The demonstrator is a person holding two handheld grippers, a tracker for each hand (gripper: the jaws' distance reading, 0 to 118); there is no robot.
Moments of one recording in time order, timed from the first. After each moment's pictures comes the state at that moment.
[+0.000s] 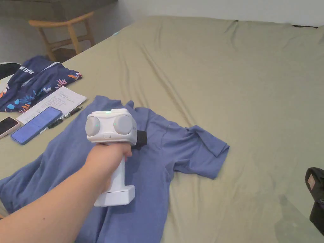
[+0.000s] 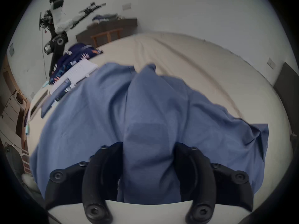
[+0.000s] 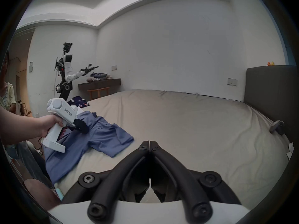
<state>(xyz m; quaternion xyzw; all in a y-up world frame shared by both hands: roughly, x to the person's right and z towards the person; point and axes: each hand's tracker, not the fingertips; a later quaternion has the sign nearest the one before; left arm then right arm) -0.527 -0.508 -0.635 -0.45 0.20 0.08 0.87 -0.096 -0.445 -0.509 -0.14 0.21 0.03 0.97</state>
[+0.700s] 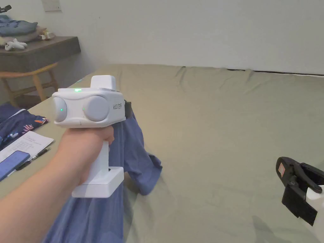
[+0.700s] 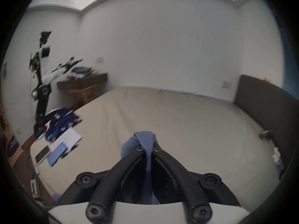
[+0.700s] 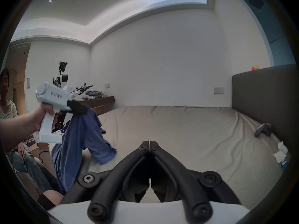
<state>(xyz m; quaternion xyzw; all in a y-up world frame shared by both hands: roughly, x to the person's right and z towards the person) -0.393 -0.281 -0.559 -0.20 0.06 0.02 0.98 -0.044 -0.372 -0.466 -0.07 0.17 -0.01 0.98</state>
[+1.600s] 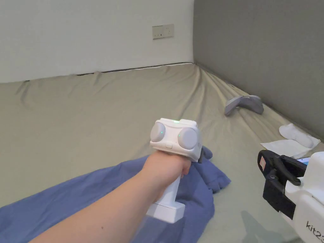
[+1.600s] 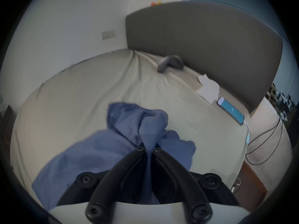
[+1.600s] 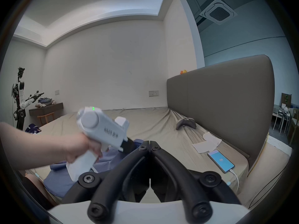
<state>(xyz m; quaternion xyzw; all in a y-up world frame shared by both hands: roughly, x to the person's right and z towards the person) 0.133 -0.427 -0.572 -0.37 -0.33 -0.15 0.85 0.201 -0.346 -0.297 -0.08 -0.08 -0.02 0.99</state>
